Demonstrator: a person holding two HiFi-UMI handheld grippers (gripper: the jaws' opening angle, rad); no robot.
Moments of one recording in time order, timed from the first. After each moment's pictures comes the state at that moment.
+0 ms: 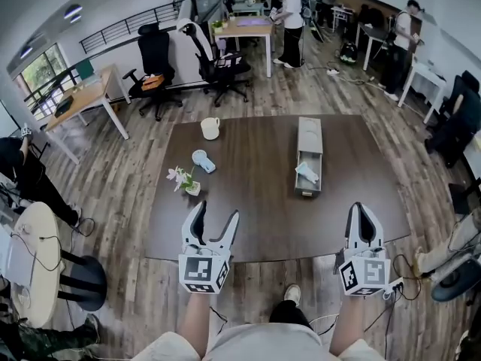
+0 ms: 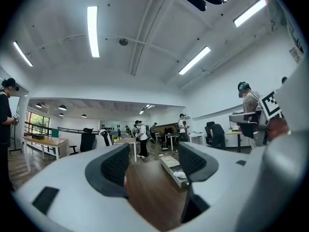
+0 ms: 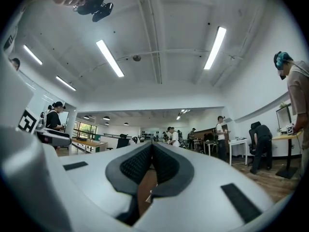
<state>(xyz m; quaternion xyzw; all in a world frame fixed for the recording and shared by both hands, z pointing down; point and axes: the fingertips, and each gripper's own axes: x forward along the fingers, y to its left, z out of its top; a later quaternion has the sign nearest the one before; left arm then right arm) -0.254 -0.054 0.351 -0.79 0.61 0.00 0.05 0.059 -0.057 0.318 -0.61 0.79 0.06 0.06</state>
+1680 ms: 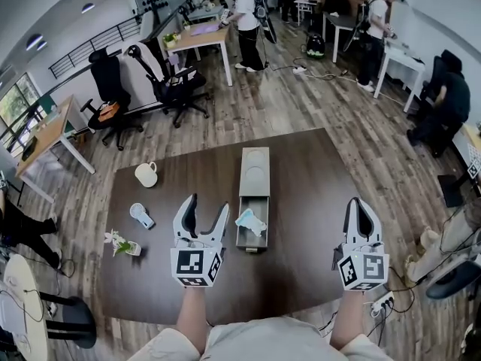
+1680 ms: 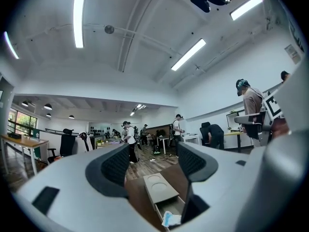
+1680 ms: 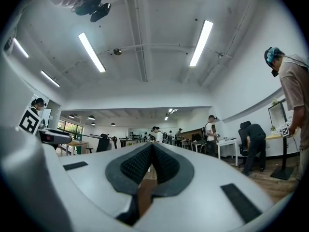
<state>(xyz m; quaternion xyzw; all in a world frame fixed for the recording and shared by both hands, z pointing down) -0.050 -0.334 0.354 -0.82 0.57 0.00 0.07 0.278 -0.289 0.341 -0.66 0.75 0.05 0.07</state>
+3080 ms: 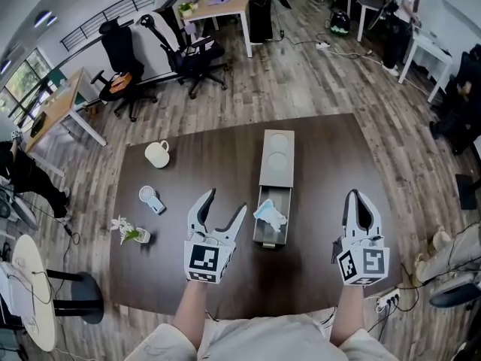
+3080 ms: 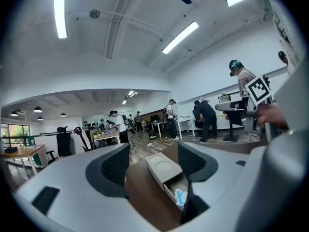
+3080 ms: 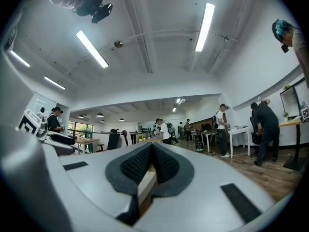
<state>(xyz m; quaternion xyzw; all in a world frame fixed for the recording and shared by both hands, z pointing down) -0.060 -0.368 0.417 -0.84 0.53 -0.11 0.06 0.217 -0.361 0.384 -0.62 0.78 0.01 0.05</state>
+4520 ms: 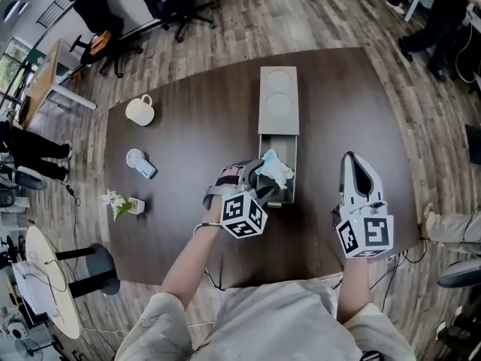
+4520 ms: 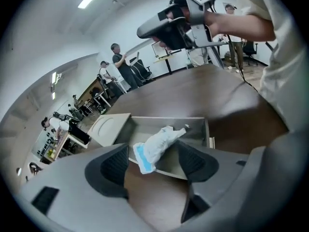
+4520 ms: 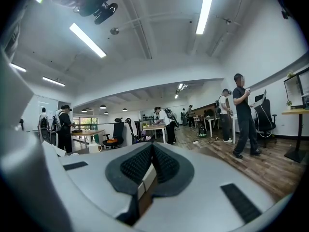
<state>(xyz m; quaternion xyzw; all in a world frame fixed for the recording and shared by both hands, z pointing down) 0.020 -0.368 0.638 -0.85 0.21 -0.47 0.14 0.183 -0.380 0.461 -0.60 0.80 -0.06 0.00</state>
